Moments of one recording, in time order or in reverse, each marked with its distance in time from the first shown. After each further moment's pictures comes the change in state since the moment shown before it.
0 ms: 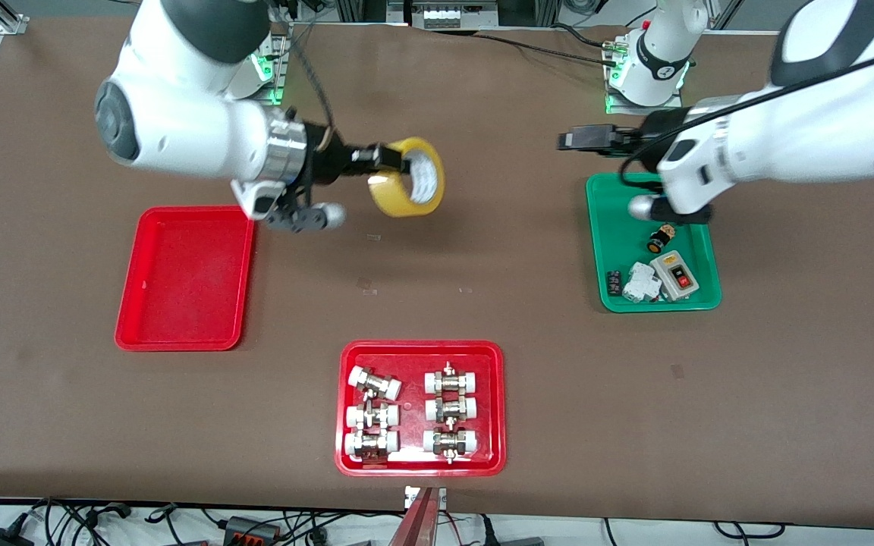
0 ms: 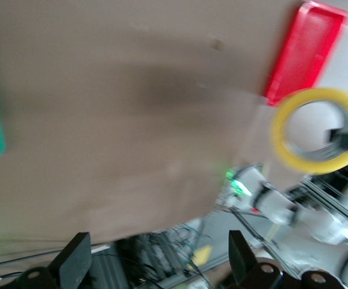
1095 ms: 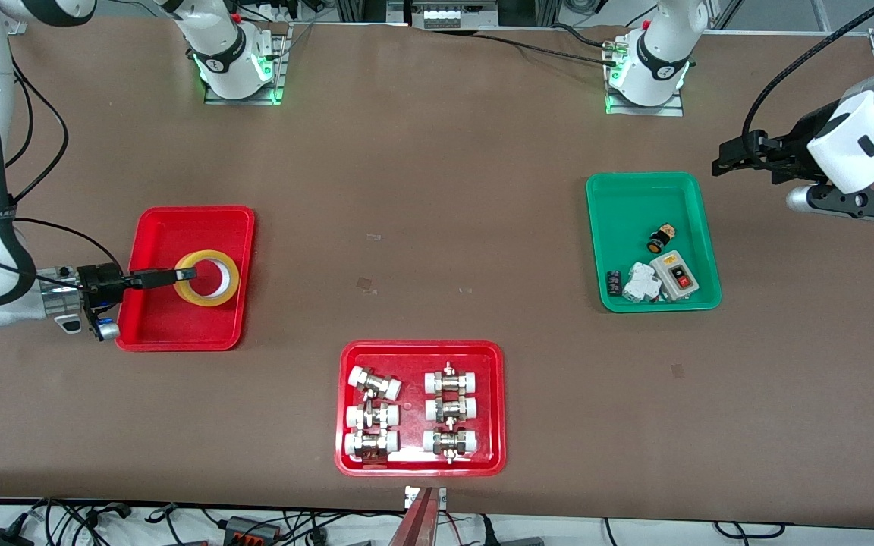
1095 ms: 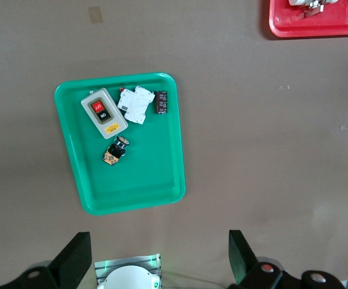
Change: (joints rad) left arm 0.171 -0.087 0.003 -0.002 0.403 -0.020 0.325; right arm -0.689 0.426 -0.012 -0.035 -0.085 -0.211 -0.877
